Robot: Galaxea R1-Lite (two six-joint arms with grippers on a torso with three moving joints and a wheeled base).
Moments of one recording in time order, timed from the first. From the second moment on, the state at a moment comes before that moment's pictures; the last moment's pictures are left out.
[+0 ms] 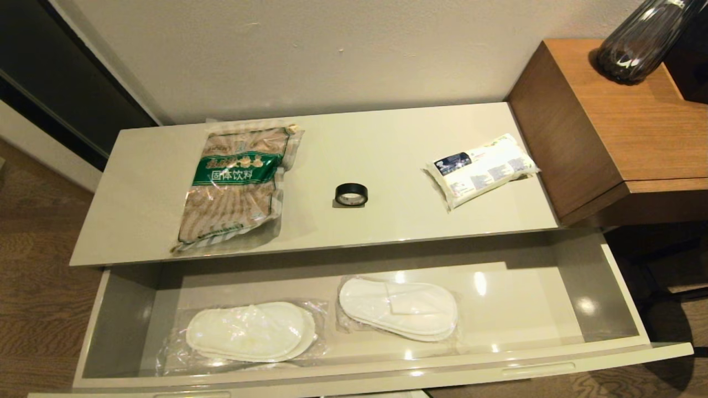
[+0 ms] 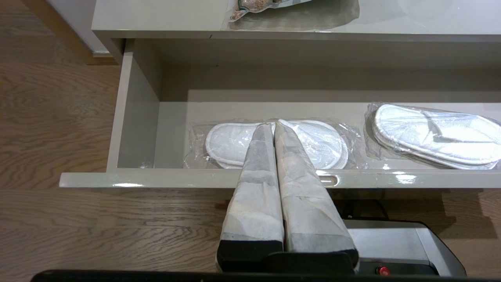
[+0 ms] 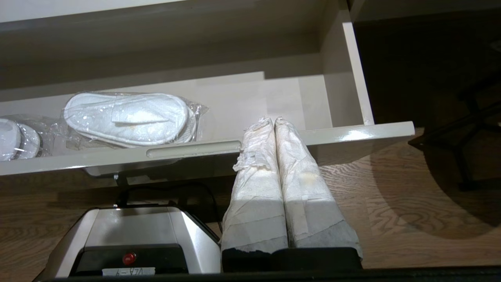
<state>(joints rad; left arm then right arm) 0.01 0.00 0.00 -0.01 0.00 -0.05 0.00 0.00 0.00 0.02 0.00 -0.01</state>
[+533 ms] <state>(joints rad) 0.01 0.00 0.00 0.00 0.00 -0.04 0.00 0.00 0.00 0.02 0.00 -0.01</state>
